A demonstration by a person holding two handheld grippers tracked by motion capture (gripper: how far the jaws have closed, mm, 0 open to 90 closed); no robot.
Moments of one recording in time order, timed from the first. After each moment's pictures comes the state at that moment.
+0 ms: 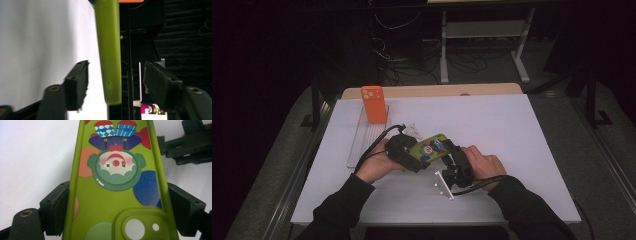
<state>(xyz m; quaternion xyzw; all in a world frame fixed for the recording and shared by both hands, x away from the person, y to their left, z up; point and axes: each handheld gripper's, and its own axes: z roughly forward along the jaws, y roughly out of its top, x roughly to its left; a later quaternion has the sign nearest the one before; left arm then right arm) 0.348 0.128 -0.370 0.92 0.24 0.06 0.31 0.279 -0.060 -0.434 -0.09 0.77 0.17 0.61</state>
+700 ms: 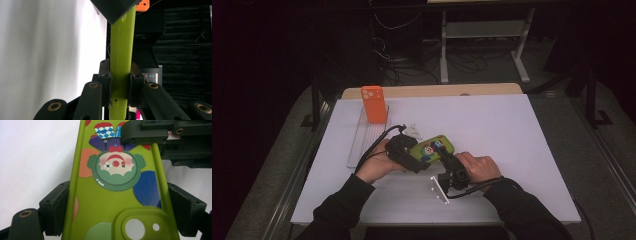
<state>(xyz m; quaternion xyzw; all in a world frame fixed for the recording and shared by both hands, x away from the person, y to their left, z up) 0.347 0.128 -0.372 0.91 0.24 0.05 0.33 0.277 -0.051 -0.442 -0.13 0.76 0.17 0.62</state>
